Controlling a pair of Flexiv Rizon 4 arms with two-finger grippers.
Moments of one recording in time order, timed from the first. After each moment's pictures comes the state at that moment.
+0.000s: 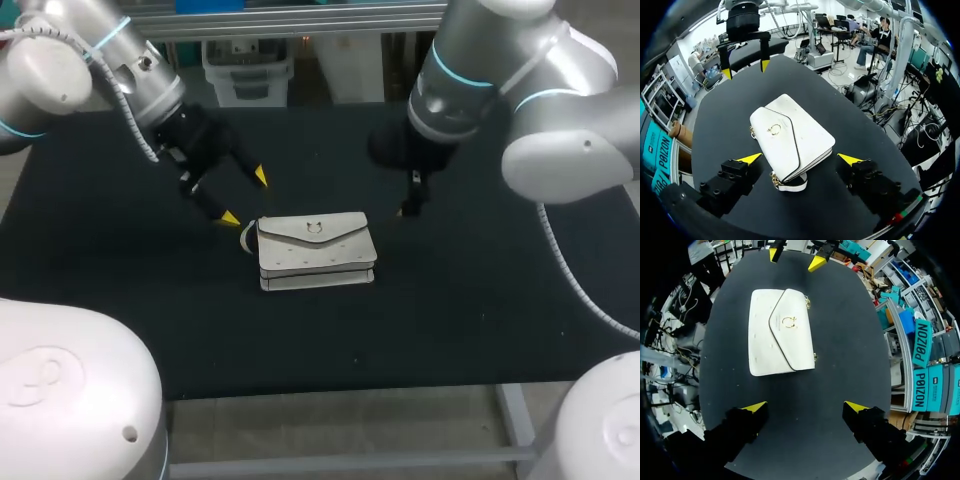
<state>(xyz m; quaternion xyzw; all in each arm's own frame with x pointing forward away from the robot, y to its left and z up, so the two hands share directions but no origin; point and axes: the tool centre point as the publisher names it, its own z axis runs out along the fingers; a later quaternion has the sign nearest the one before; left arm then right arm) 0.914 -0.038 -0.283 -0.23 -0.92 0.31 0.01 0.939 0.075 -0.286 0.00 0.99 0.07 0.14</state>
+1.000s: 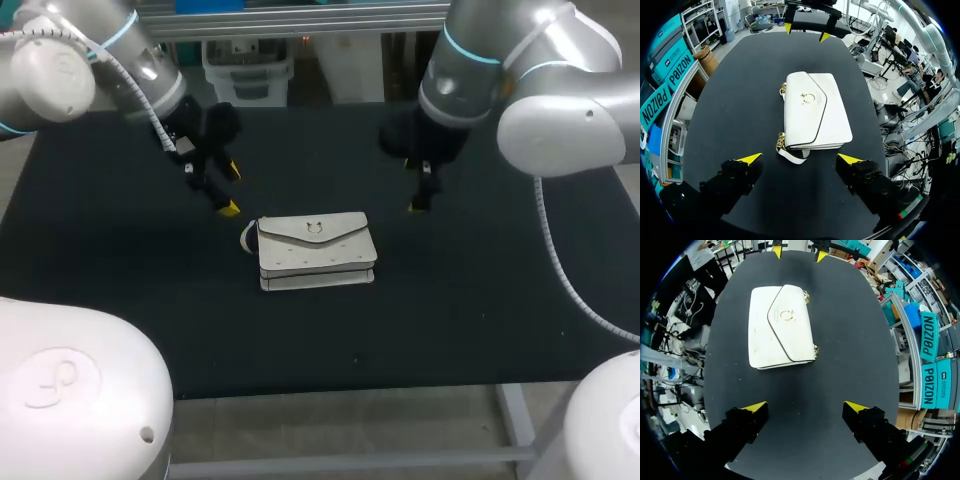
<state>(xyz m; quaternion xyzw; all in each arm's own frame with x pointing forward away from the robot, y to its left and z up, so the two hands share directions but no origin) 0.933 -0.009 -0.284 0.04 -0.98 0.21 0.01 0.948 0.057 -0.292 0.01 0.99 0.07 0.09</state>
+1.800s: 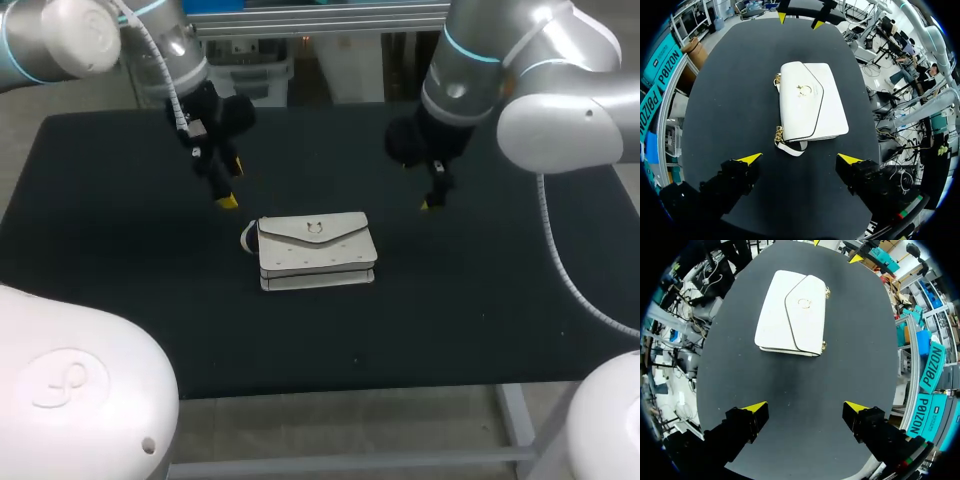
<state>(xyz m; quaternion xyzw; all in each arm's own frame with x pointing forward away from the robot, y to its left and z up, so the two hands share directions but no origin) 0.939 -0.011 -0.276 -0.01 -0.99 0.14 0.05 0.963 0.046 -0.294 -0.13 0.99 0.04 0.10</state>
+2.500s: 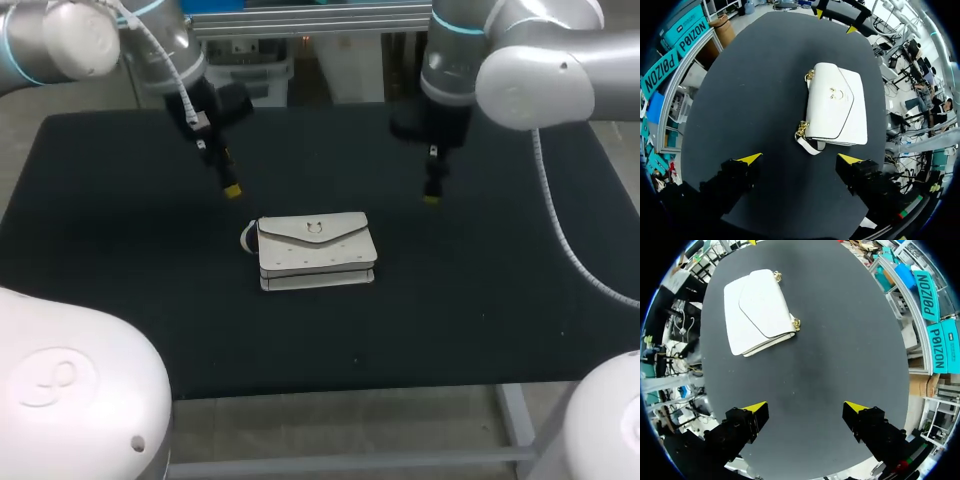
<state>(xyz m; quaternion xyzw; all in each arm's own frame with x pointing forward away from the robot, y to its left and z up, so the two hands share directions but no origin) 0.968 0.002 -0.282 0.15 -0.98 0.13 0.03 0.970 0.018 -0.298 0.13 0.99 0.00 0.04</state>
